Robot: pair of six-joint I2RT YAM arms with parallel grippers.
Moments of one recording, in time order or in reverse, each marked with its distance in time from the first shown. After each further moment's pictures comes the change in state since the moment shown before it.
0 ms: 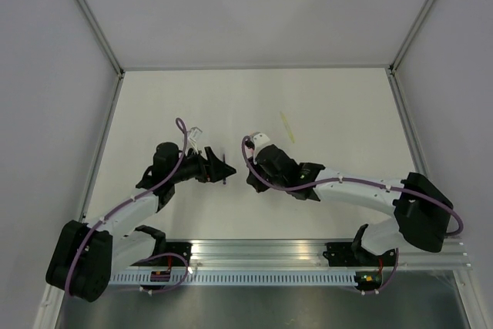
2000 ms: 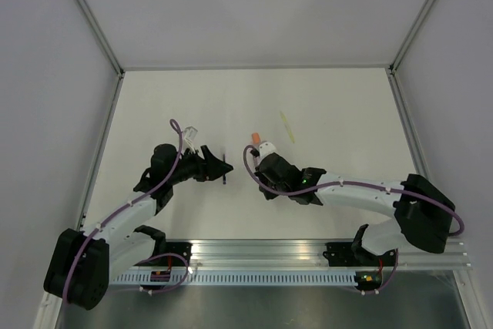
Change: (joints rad) left arm 0.001 -0.058 0.006 -0.097 -0.135 -0.009; right arm 0.008 0.064 -0.024 -0.161 0.119 0.000
